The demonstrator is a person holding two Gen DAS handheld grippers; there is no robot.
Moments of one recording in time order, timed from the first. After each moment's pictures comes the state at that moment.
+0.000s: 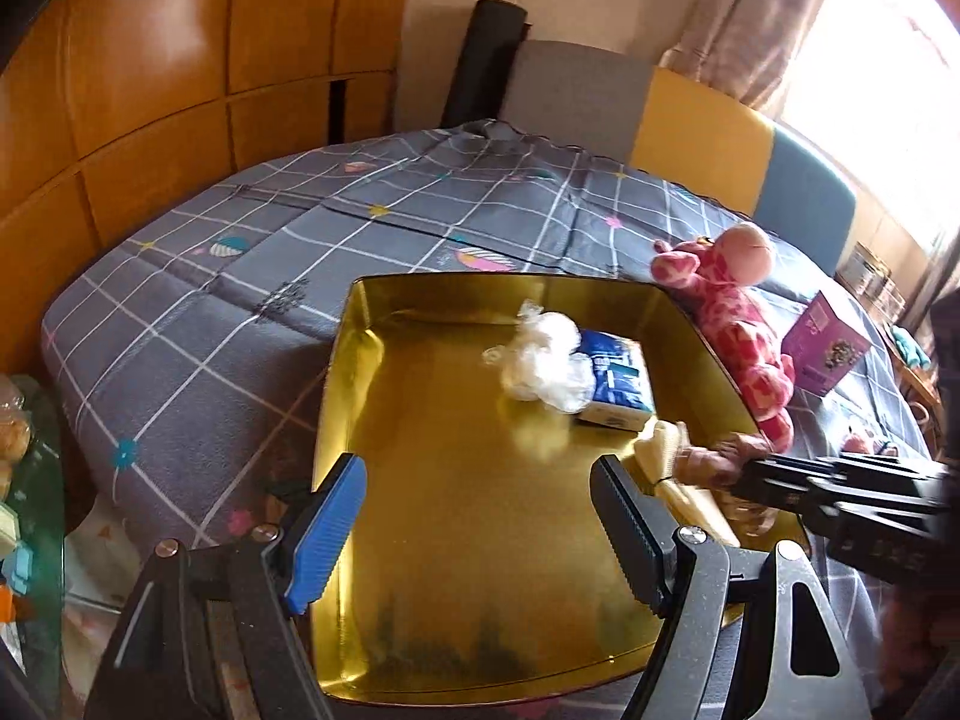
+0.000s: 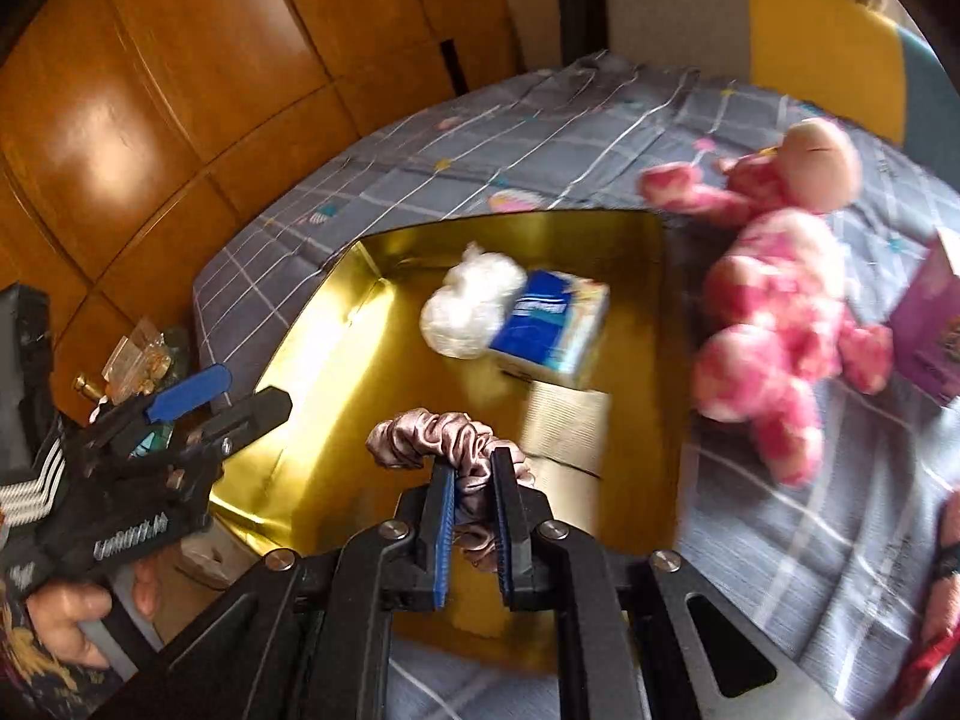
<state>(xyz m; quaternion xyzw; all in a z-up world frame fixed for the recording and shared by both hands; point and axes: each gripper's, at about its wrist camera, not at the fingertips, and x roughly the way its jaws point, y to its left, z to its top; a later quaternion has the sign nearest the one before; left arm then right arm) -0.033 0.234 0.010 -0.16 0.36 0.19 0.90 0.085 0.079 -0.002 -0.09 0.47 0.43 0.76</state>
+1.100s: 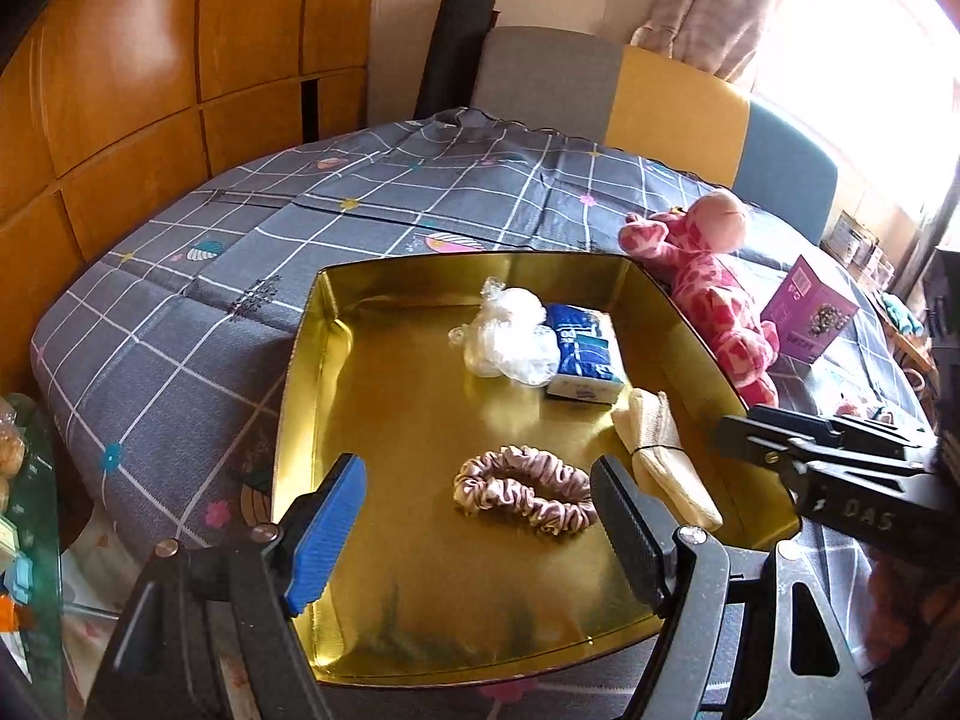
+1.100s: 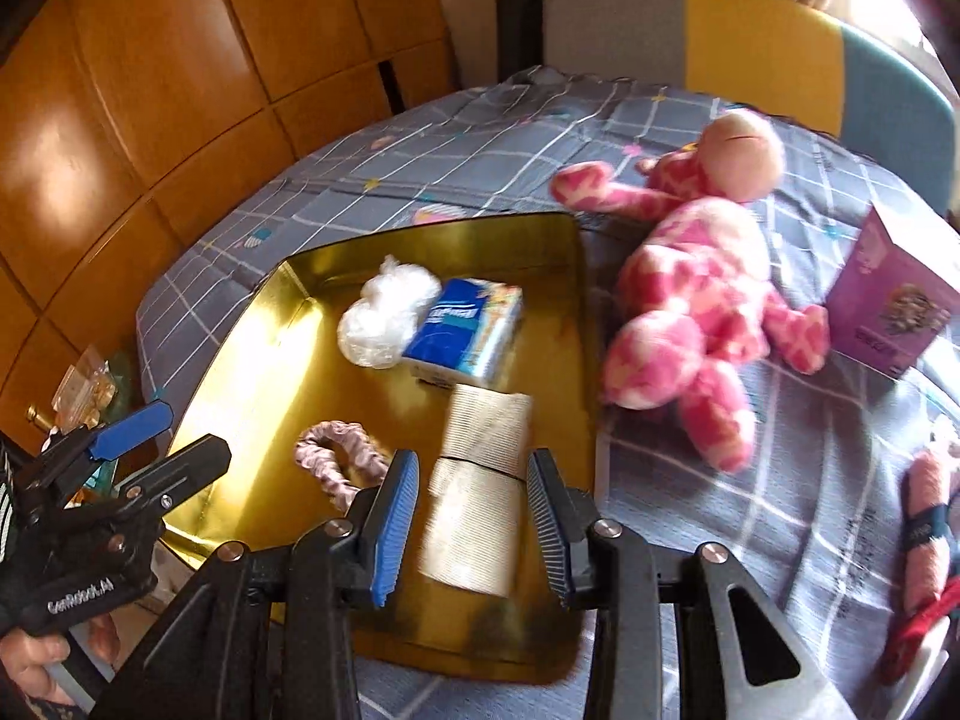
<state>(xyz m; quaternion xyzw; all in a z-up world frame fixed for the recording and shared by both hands) -0.027 0.208 0.009 -0.13 0.38 0.16 0.90 0.093 0.043 -0.003 -0.09 0.45 0.36 0.81</state>
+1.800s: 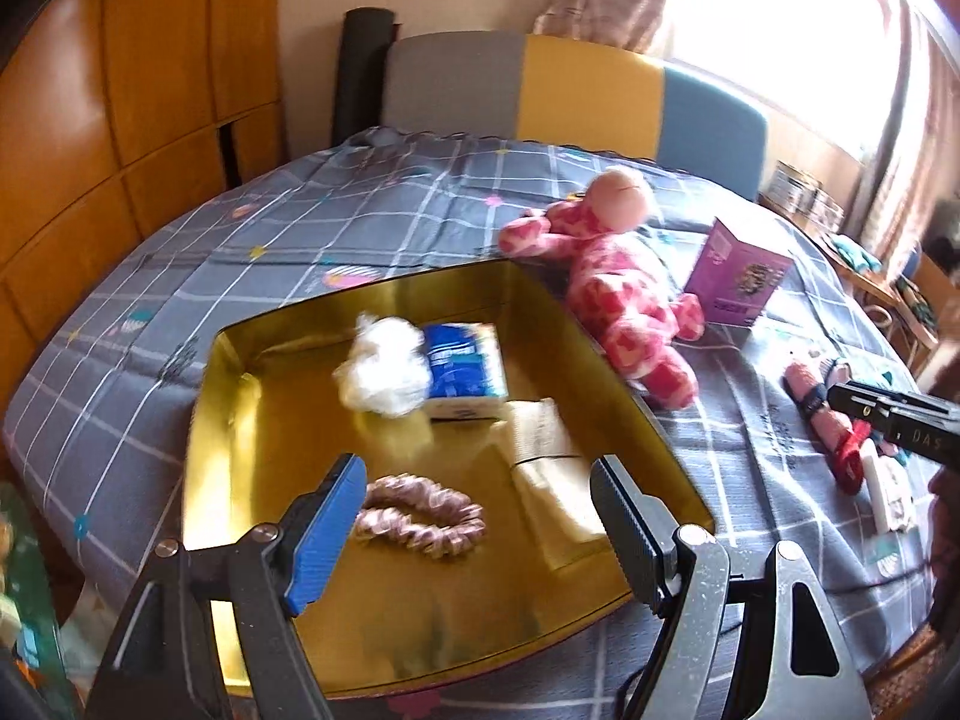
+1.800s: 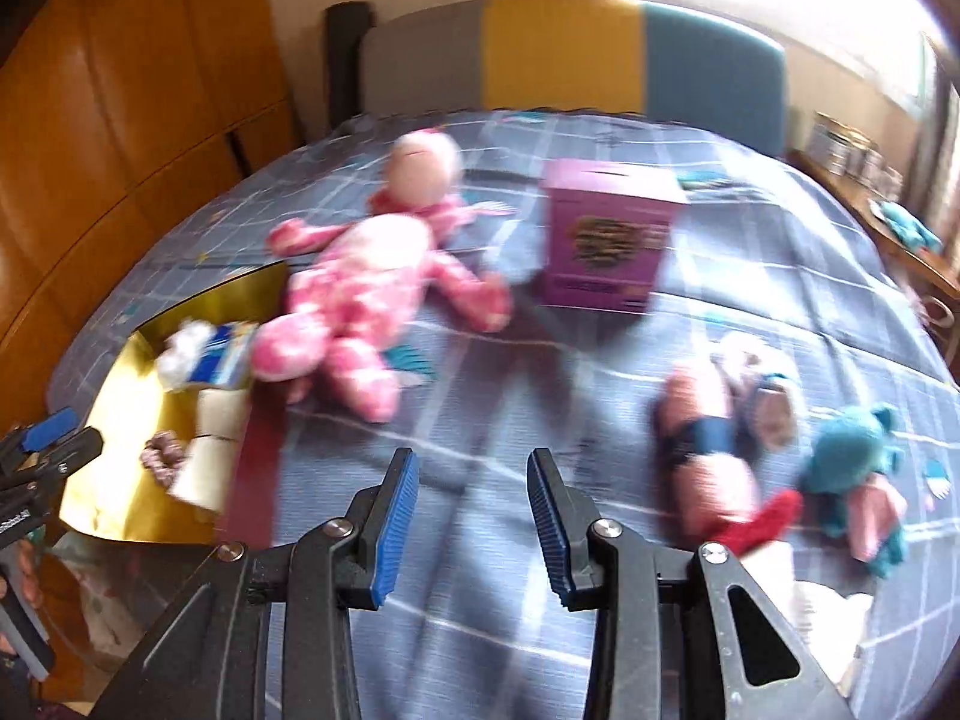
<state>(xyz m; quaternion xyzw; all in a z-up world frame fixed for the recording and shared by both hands) 0.005 0.145 0.027 -0.07 0.38 0.09 0.92 0.121 -0.136 0.020 -0.05 0.43 0.20 0.88</state>
